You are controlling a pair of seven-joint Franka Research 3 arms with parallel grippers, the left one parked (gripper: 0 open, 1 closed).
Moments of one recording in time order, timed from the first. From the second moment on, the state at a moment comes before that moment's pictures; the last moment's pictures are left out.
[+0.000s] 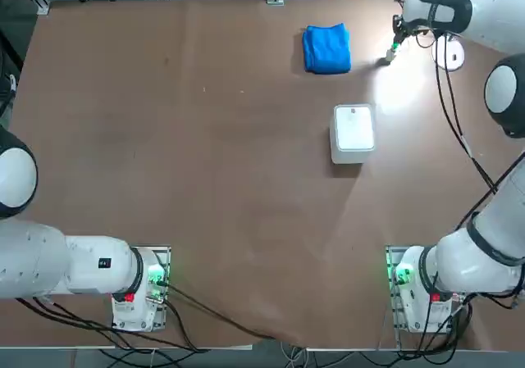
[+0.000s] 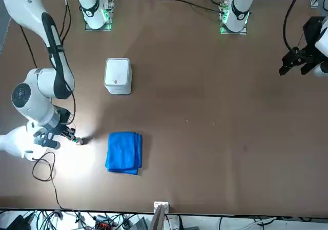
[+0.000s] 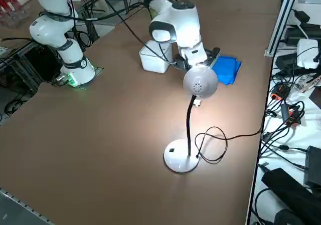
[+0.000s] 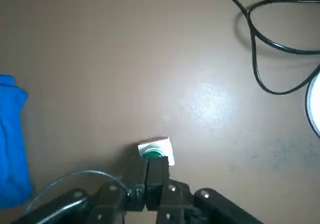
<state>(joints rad) 0.00 0.53 0.00 -1.76 -0.01 2.47 0.17</state>
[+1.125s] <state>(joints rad) 0.01 0.54 0.00 -1.76 -0.01 2.48 0.21</state>
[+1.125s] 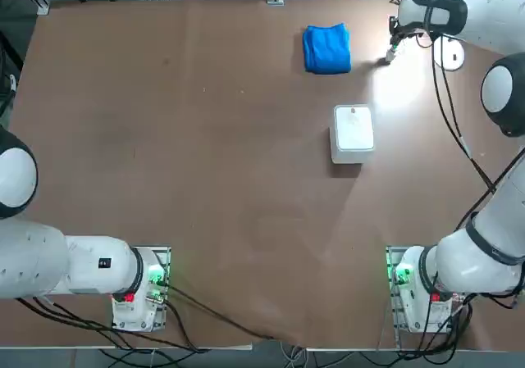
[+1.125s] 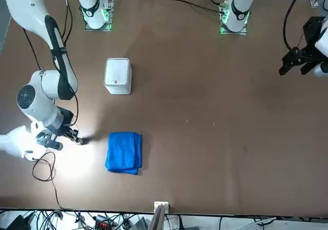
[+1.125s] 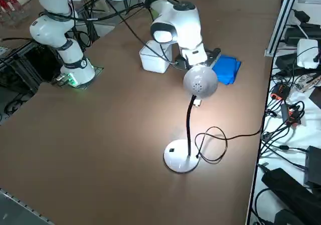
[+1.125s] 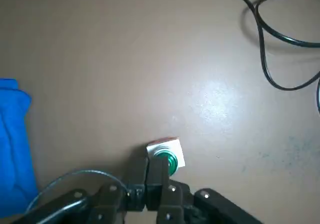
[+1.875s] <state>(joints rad) 0.00 0.55 0.00 -1.76 -0.01 2.48 0.22</state>
